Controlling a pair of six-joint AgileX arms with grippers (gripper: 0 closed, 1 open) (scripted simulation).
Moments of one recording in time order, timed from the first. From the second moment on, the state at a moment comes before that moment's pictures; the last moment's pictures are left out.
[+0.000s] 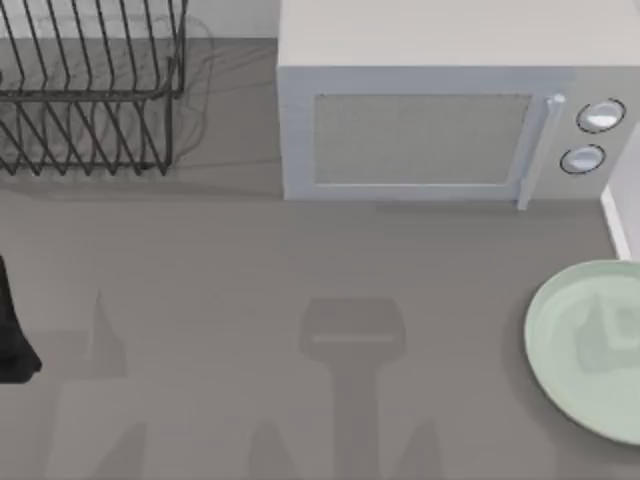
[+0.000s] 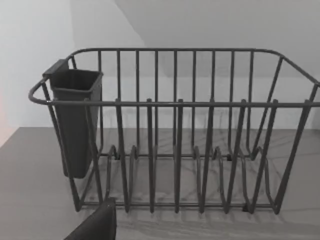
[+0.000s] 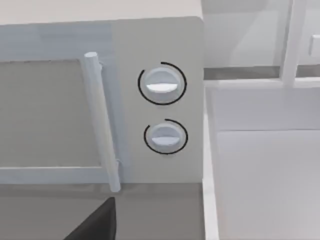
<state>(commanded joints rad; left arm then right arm) 0.00 0.00 0.00 0.00 0.00 0.00 0.07 0.22 0.19 -0.16 0.00 0.07</state>
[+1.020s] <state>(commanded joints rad) 0.00 0.00 0.00 0.00 0.00 0.00 0.41 1.67 1.19 -1.02 0.00 0.42</state>
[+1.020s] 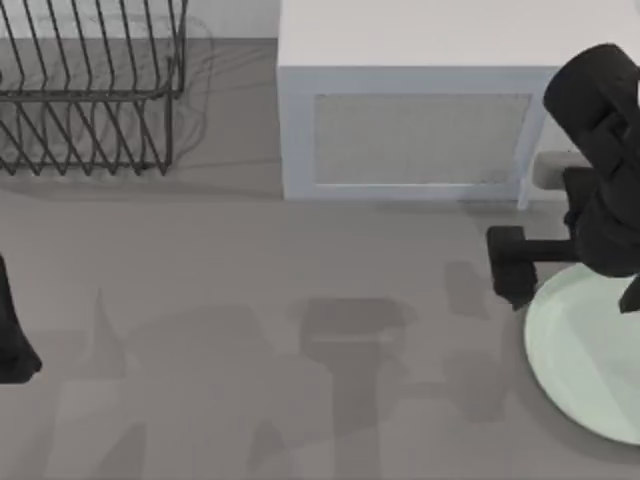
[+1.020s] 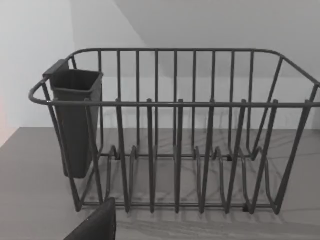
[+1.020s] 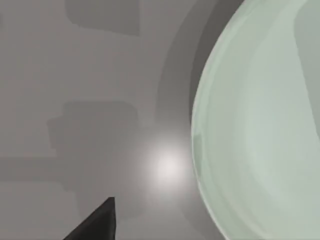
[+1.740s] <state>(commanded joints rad) 0.00 0.00 0.00 0.00 0.00 0.00 0.43 1.78 1.20 -0.99 0.00 0.44</state>
